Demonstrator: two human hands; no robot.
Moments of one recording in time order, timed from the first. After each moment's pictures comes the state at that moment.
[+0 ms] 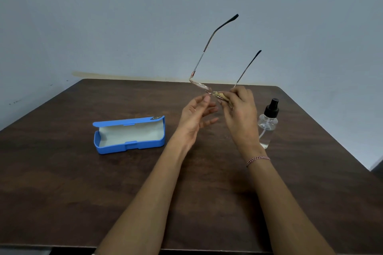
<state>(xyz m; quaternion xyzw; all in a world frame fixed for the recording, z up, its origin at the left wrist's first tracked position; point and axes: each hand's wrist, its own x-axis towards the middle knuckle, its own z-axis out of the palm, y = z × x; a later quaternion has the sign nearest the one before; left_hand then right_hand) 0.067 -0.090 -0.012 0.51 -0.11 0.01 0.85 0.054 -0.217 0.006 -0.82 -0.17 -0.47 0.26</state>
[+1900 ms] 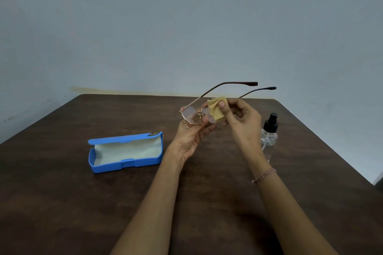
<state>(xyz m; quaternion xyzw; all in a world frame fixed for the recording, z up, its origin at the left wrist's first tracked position) 0.083 -0.082 -0.018 0.43 -0.17 -0.06 0.88 0.049 -0.215 0.025 -0.70 -0.14 -0.30 0.63</state>
